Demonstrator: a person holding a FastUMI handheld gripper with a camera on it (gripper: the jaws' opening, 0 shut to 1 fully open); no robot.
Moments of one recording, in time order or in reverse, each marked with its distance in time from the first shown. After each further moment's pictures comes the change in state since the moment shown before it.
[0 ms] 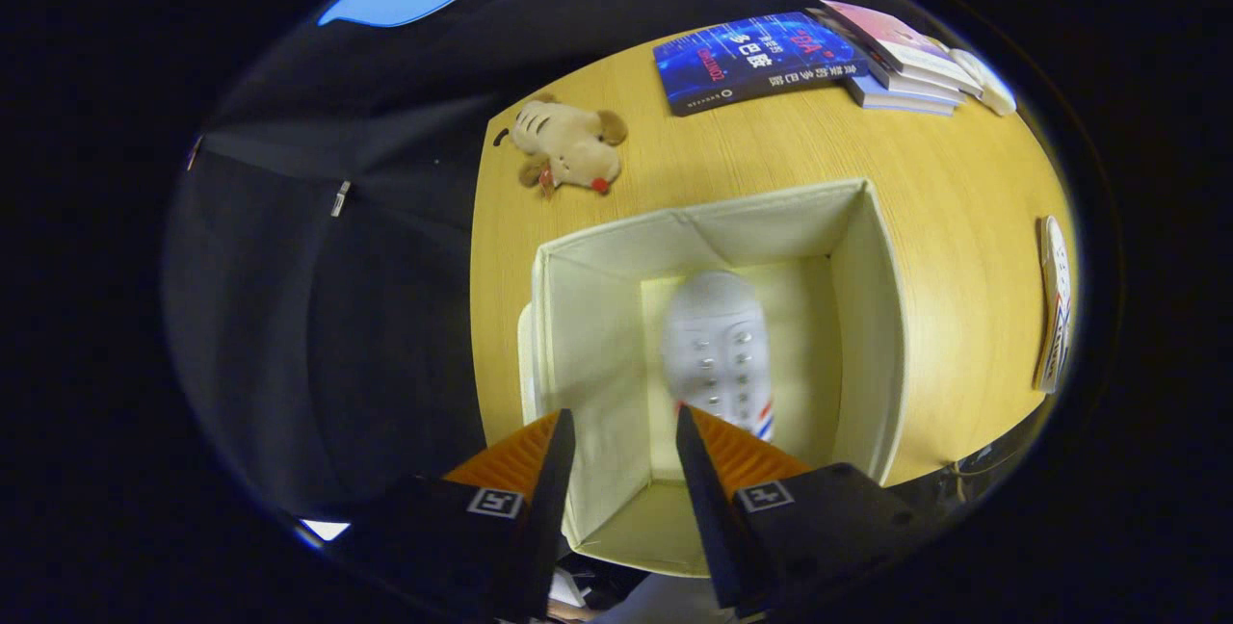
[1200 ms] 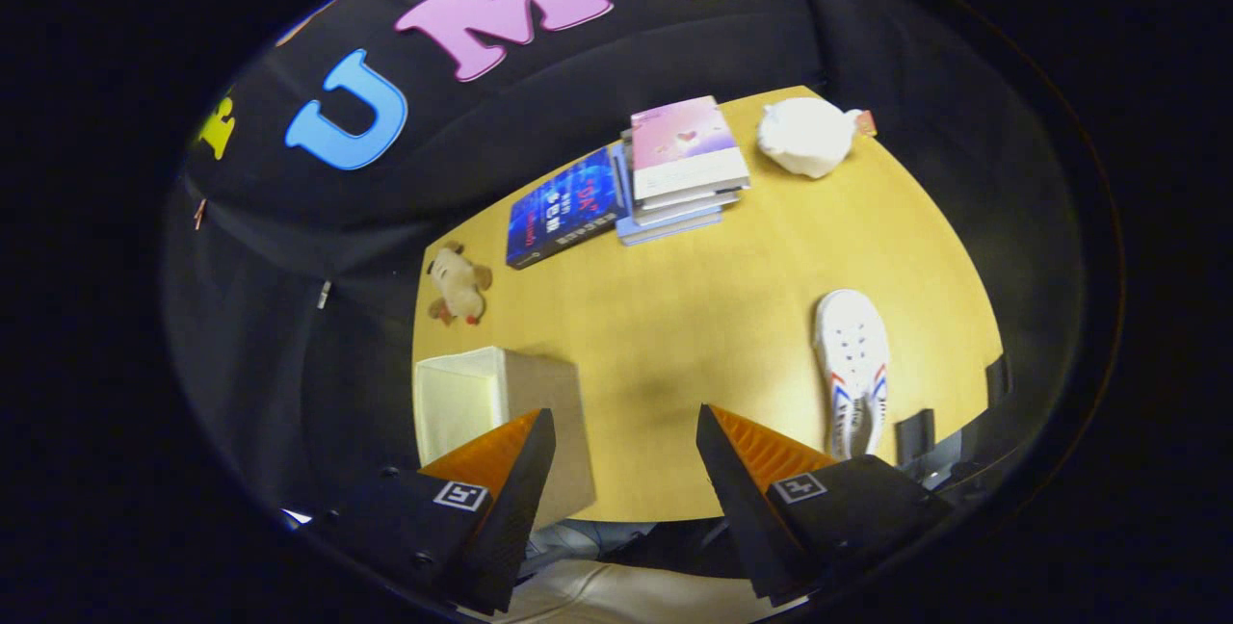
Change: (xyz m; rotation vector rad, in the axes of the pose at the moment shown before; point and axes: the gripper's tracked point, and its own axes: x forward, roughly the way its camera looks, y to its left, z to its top) arm -0.225 -0.283 0.068 0.079 -0.272 -0.126
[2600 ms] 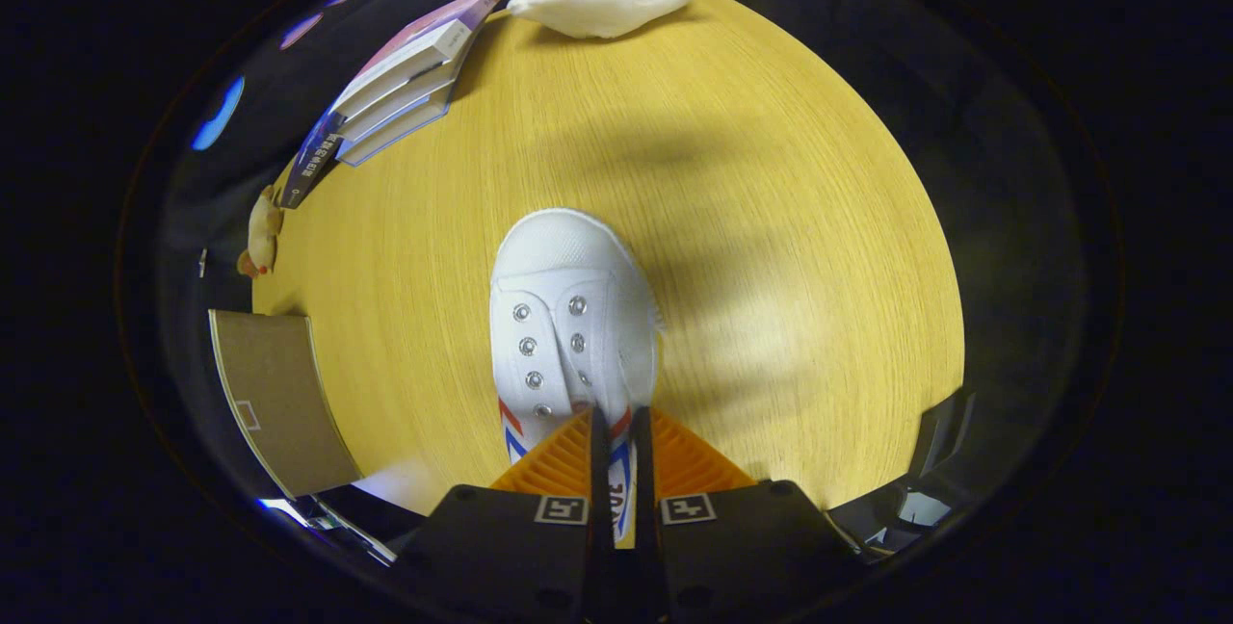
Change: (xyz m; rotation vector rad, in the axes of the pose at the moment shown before) arm 0.121 -0.257 -0.039 -0.008 0.267 -0.193
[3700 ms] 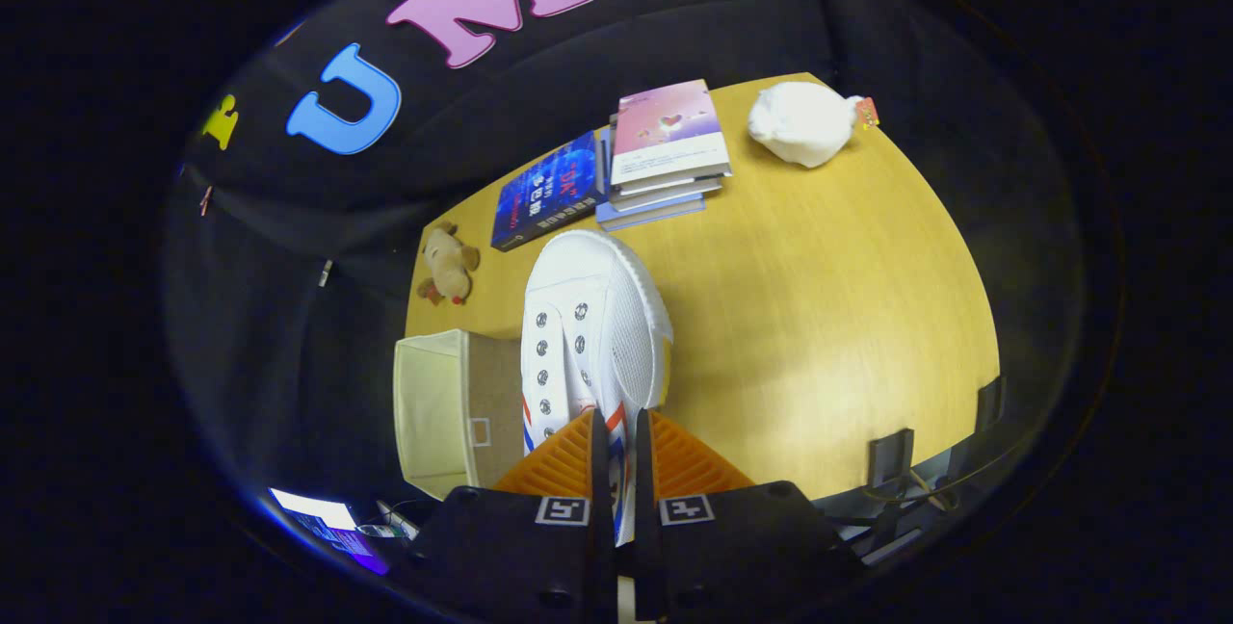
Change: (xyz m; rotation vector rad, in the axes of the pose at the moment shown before) arm -0.168 0.239 0.002 -0.079 -0.224 0.287
